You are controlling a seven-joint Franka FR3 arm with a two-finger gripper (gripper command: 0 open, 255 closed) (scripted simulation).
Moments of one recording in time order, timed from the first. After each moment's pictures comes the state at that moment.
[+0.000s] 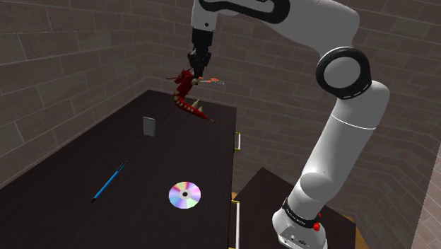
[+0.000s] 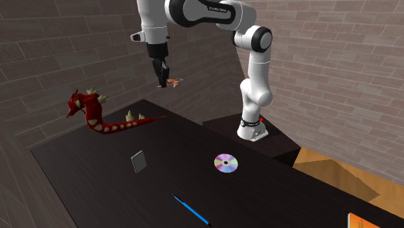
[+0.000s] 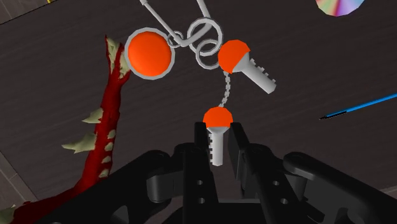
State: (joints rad) arm -0.07 0.06 0.20 -1.40 -0.01 1.45 -0.06
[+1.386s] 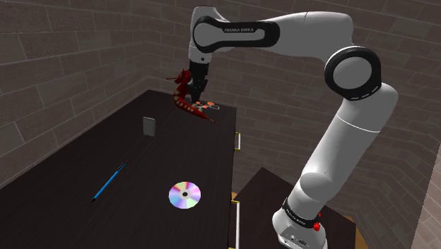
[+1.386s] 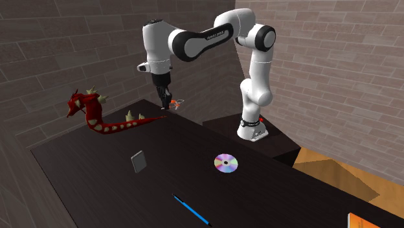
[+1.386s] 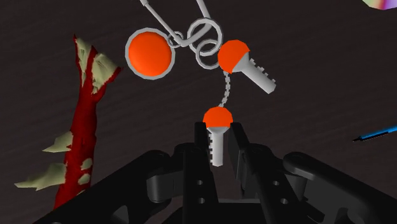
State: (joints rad) arm -0.08 0.00 0.20 -1.77 0.00 1.76 -0.07
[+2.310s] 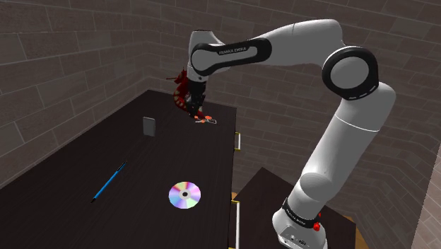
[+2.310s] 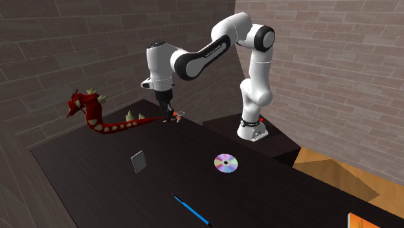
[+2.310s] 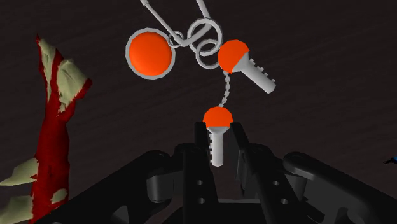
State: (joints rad) arm -0.08 0.02 0.20 -1.93 0.00 1.94 -0.07
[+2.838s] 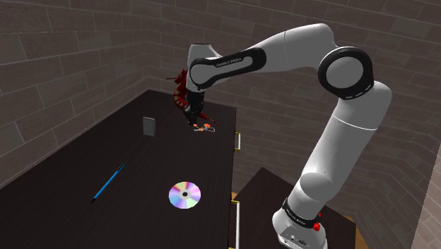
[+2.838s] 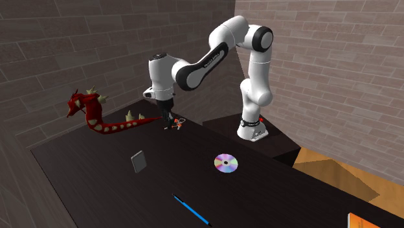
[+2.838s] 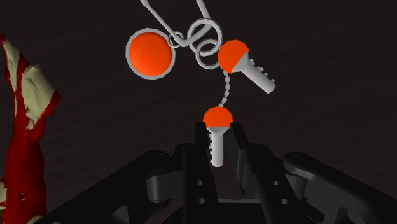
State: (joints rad) arm -0.08 0.05 0.20 -2.01 -0.01 2.05 -0.06
